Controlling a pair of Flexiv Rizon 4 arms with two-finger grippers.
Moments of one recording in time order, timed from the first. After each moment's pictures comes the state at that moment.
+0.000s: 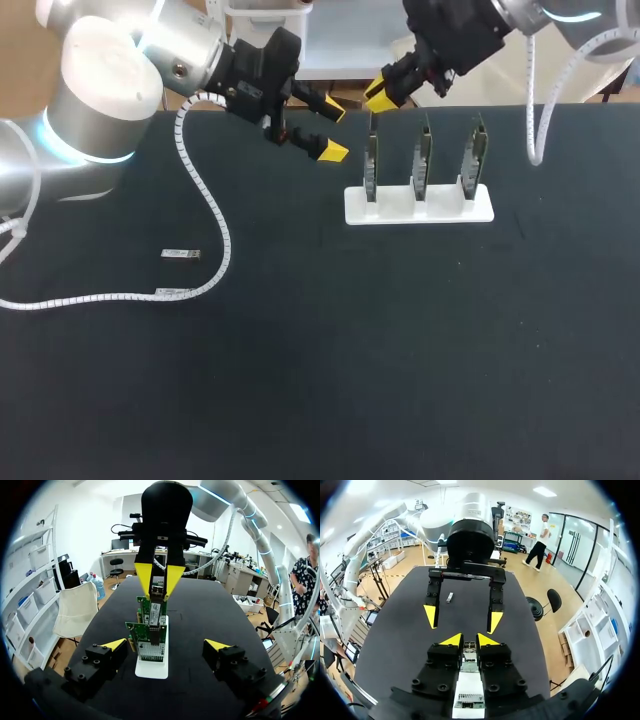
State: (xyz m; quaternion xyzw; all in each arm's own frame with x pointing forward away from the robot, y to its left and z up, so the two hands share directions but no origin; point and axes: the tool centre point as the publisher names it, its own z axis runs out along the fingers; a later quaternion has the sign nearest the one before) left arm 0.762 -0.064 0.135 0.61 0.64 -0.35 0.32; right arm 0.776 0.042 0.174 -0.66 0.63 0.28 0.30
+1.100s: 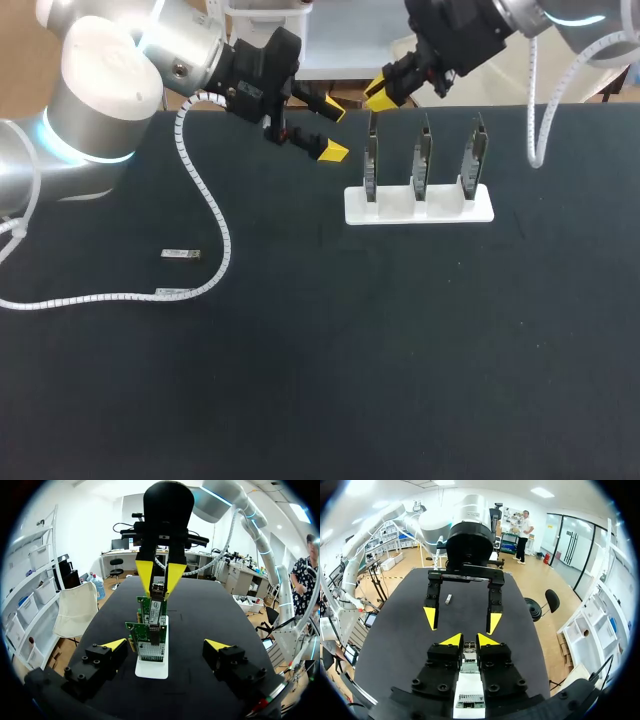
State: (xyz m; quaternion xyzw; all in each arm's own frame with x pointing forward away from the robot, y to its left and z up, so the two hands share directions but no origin) left arm 0.762 -0.064 0.135 0.61 0.64 -0.35 0.32; right arm 0.776 0.041 0.178 -0.65 0.63 0.28 0.31
